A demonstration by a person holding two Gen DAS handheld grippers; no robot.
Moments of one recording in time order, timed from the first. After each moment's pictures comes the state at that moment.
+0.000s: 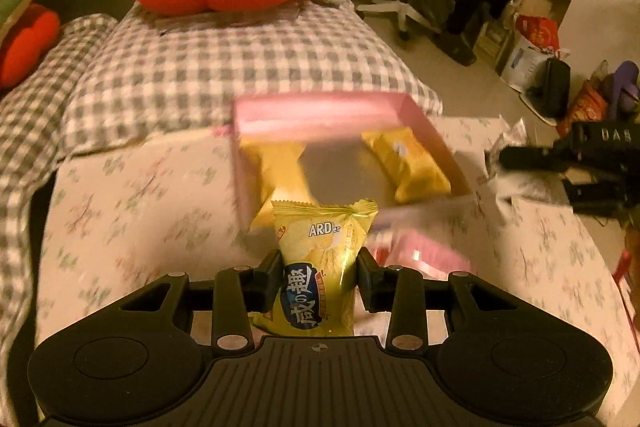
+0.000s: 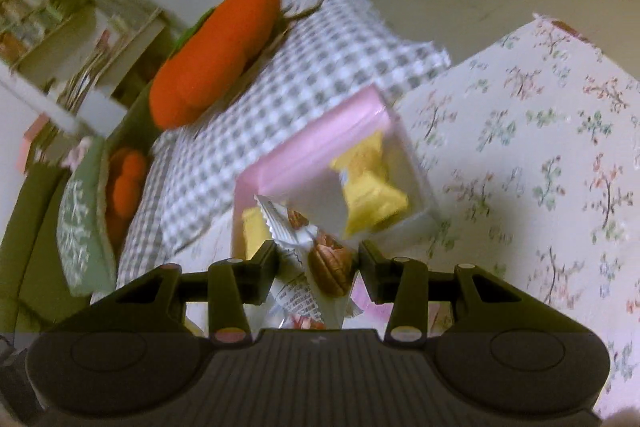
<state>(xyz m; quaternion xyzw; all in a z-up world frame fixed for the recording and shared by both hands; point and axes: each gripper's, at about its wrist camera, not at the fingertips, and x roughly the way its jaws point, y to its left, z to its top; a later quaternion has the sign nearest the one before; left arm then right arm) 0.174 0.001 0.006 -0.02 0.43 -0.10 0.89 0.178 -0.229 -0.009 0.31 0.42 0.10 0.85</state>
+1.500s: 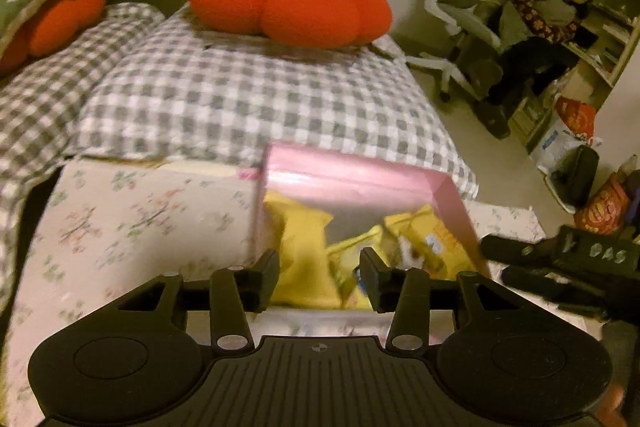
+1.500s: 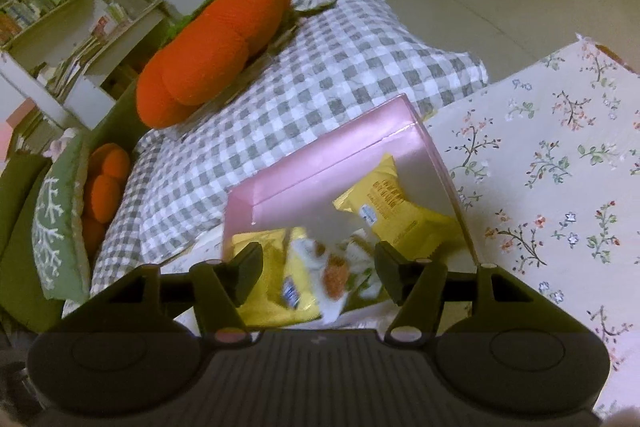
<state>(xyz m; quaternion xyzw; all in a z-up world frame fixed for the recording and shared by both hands) 0.206 0.028 0.010 -0.12 0.40 -0.04 0.91 0.215 -0.190 -0.008 0.26 0.41 0.10 0.87</state>
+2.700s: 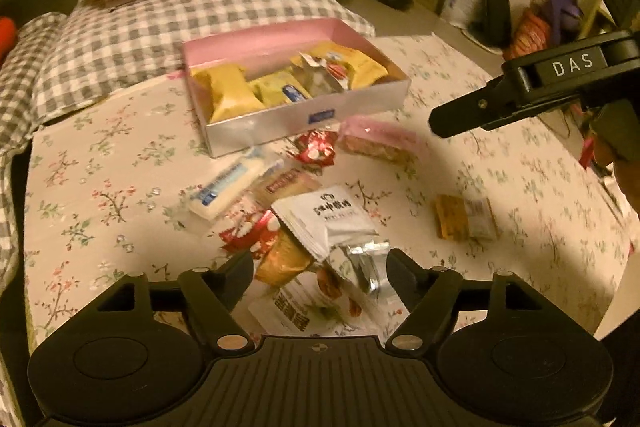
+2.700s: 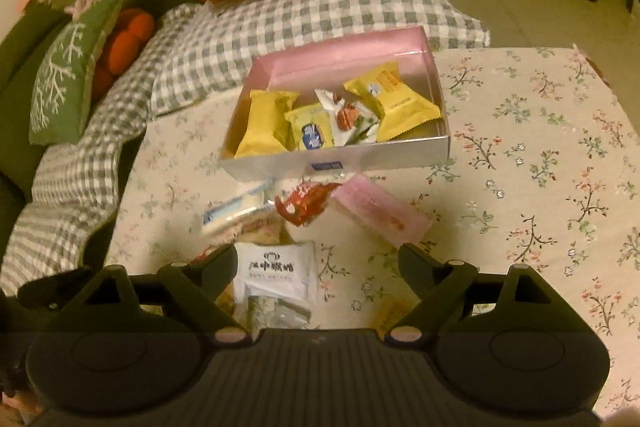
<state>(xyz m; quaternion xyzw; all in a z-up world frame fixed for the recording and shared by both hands) 0.074 0.006 -0.020 0.05 0.46 -0.20 0.86 0.125 -0.161 0.001 0.09 0.50 0.15 0.85</state>
